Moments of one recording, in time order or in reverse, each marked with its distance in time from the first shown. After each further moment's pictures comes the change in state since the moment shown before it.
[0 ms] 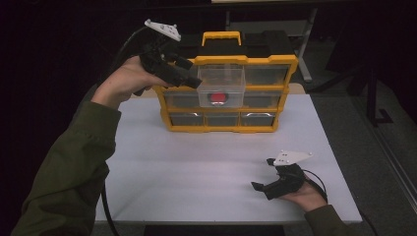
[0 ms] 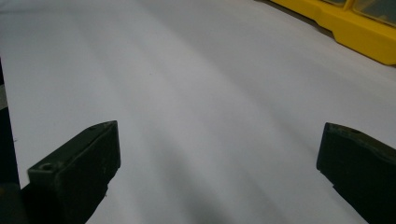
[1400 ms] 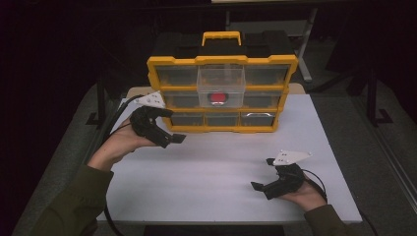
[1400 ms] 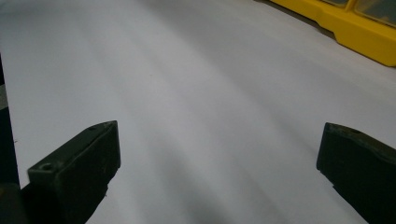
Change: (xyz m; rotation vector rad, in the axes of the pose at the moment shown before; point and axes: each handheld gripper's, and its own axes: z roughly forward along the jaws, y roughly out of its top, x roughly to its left) left arm -0.045 -0.144 0.038 -0.012 0.073 -0.107; right arm 0.000 0.001 0.001 -0.004 0.002 -0.003
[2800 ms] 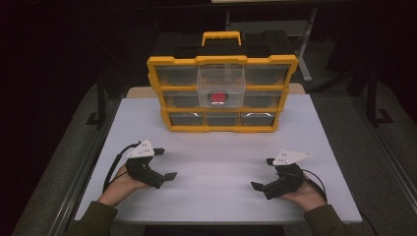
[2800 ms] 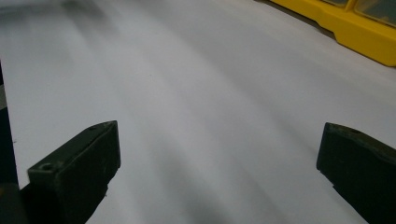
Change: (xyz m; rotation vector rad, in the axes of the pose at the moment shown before) left arm -0.022 -0.136 0.035 -0.089 0.035 -0.070; right arm 0.000 0.000 0.001 0.003 -0.002 -0.001
